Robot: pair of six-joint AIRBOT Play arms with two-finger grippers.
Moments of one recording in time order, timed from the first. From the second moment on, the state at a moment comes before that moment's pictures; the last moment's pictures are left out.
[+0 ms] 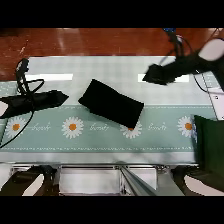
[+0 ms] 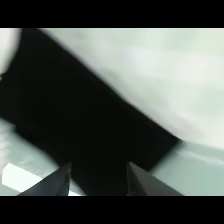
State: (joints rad) left arm -0.09 -0.78 0.73 0.97 -0.89 -1.49; right arm 0.13 -1.22 1.24 -1.12 1.16 1.61
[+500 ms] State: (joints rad) left arm -0.12 -0.79 0.72 0.97 -0.90 -1.49; right arm 0.09 -1.05 0.58 -0.91 0.74 1.70
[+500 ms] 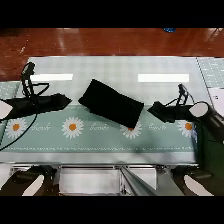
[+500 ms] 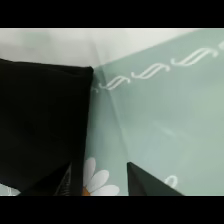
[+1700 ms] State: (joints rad) left arm -0.12 -0.79 0.72 0.97 -0.90 -1.50; right arm 0.16 -1.47 1.53 -0.71 0.98 1.42
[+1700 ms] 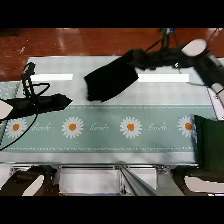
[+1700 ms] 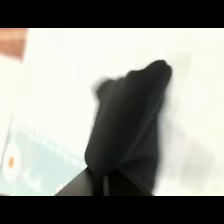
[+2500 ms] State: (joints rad) left arm -0.12 -0.79 0.72 0.94 -0.90 -1.50; right arm -0.62 -1.32 1.88 -0.89 1.50 1.74
